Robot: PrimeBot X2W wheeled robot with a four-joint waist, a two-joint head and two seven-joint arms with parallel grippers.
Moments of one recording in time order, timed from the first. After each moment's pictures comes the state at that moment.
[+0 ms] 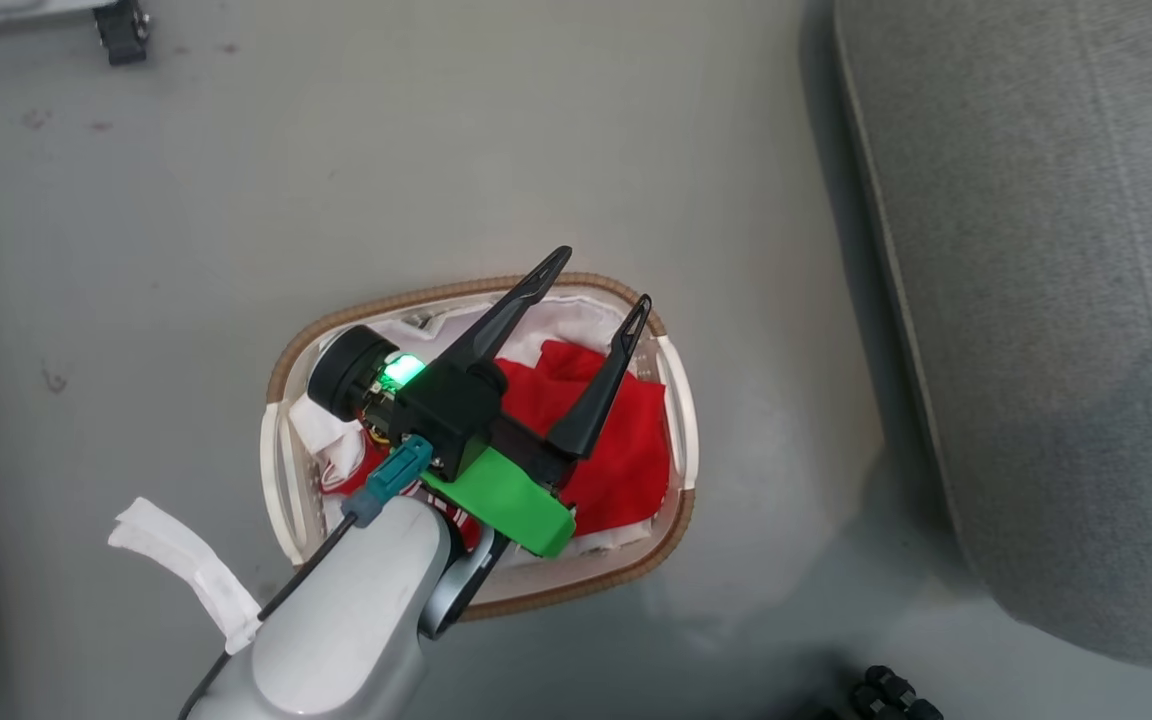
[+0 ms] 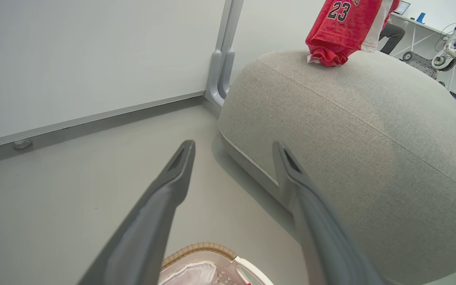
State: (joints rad) left arm -0.53 0.16 -0.68 0.23 -0.35 -0.13 -0.26; right arm -1.22 -0.53 -0.43 0.56 -0.29 0.13 -0.19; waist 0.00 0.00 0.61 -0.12
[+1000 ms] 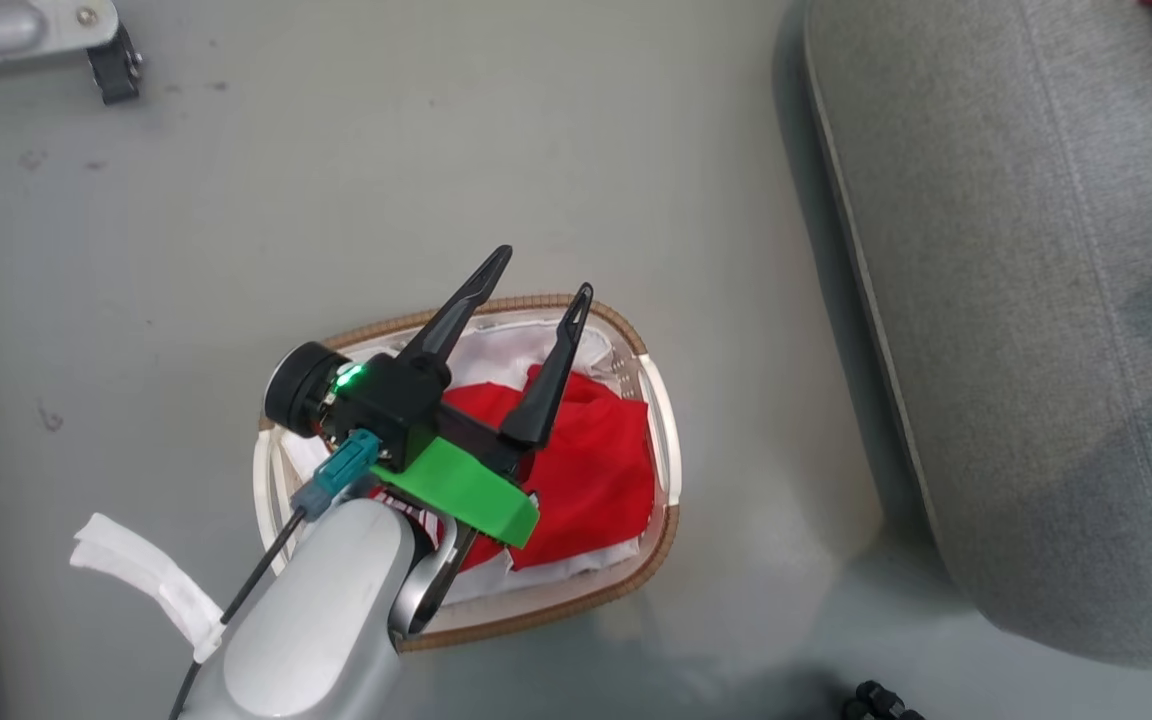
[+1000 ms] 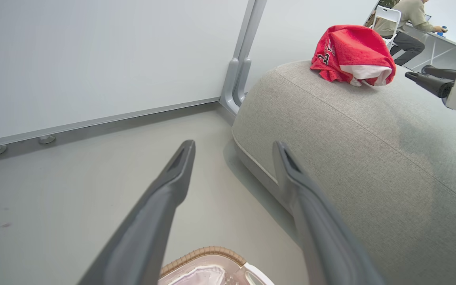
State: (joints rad) left arm -0.49 0.15 -0.59 0.25 -0.37 -0.13 -0.26; right arm -0.79 -0.26 -0.63 0.71 -0.35 0.13 -0.26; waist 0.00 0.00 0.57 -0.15
